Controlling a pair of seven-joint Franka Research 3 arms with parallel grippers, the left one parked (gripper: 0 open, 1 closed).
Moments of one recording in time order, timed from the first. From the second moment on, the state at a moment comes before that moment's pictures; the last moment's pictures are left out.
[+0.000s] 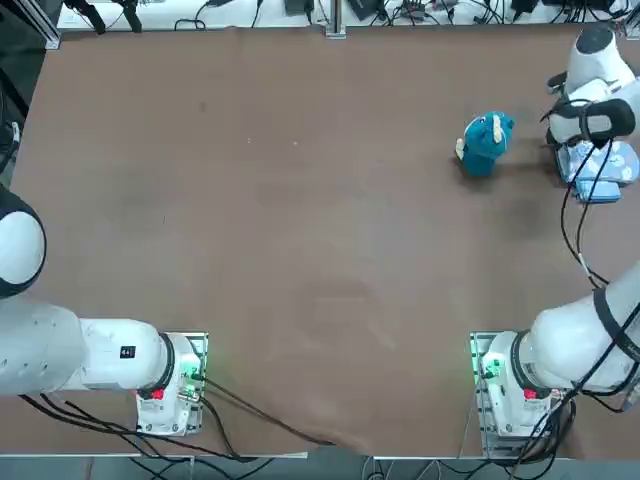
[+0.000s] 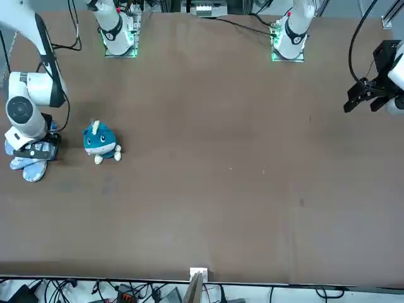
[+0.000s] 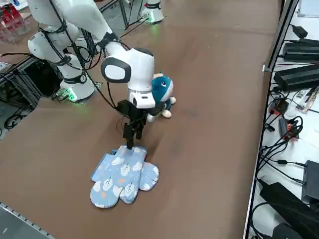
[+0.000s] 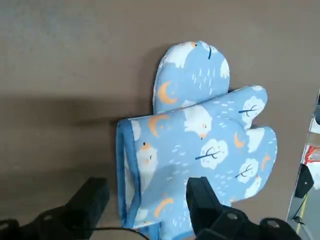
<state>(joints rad) -0.17 0.37 -0.17 -2.13 -0.76 2.48 0.24</state>
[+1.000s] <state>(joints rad) -0.20 0.44 -0.17 -2.13 -0.92 2.49 0.37</state>
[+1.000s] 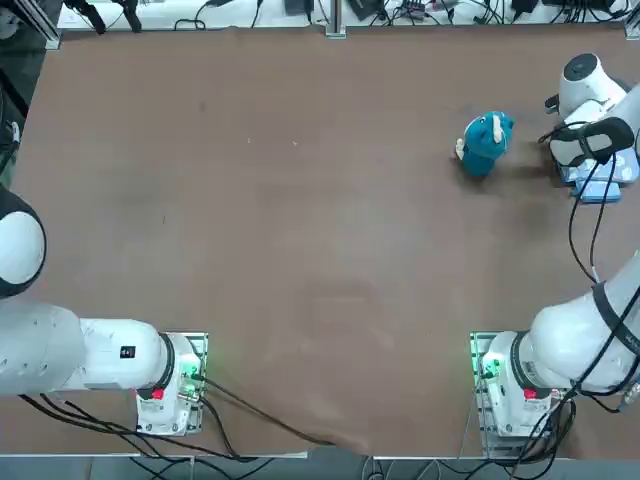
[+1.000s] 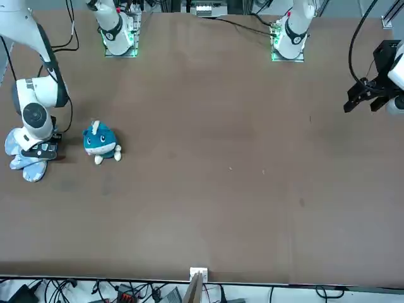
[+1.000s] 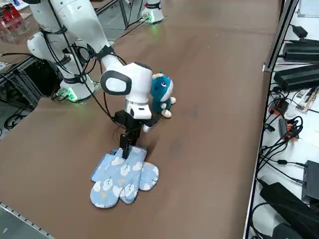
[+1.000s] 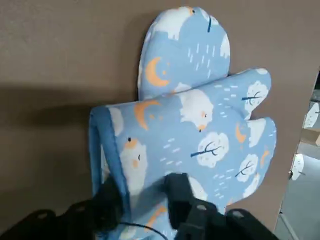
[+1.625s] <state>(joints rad) -0.20 0.38 -0.17 -2.01 -0.91 2.35 0.28</state>
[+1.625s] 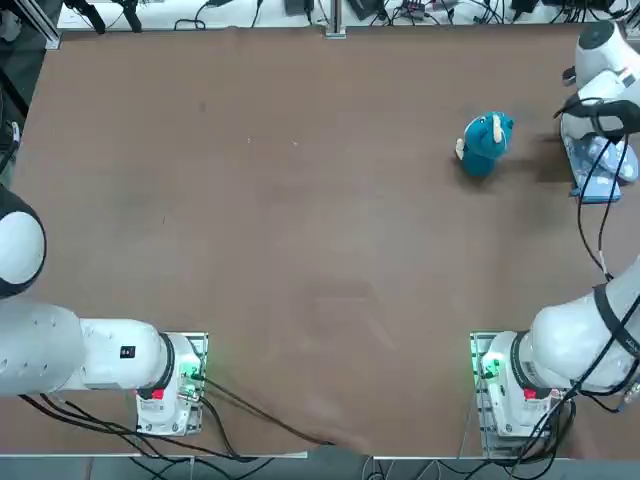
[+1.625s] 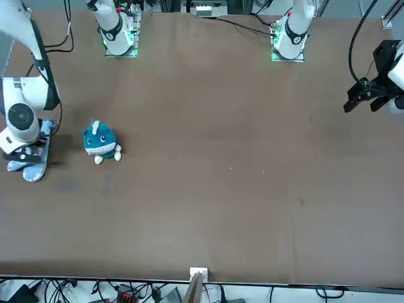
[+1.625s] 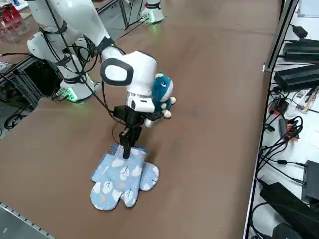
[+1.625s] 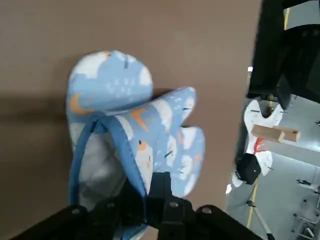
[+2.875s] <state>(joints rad) -0.13 0.29 0.02 -1.58 -0.30 1.61 0.00</state>
